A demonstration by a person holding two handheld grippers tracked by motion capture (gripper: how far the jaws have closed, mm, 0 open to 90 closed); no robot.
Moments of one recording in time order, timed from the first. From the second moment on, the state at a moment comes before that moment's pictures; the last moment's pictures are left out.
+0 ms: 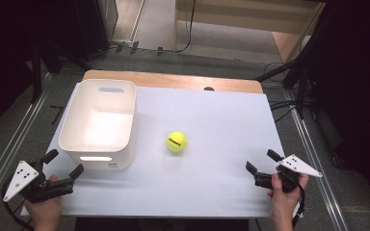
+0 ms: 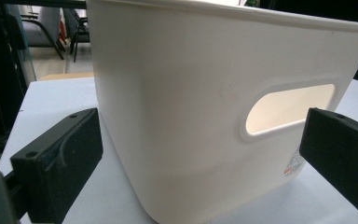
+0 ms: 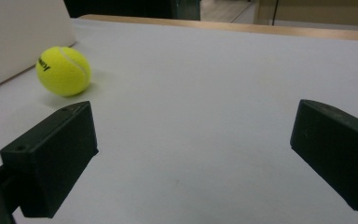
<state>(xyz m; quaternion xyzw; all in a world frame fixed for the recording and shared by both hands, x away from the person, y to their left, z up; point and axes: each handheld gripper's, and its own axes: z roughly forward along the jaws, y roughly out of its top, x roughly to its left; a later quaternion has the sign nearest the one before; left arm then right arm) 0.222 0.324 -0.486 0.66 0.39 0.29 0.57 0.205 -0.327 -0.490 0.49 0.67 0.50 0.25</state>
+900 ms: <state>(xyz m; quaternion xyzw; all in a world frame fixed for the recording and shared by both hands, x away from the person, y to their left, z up) 0.222 0.323 -0.487 0.66 0.39 0.30 0.57 0.240 -0.281 -0.470 0.46 0.73 0.46 0.22</state>
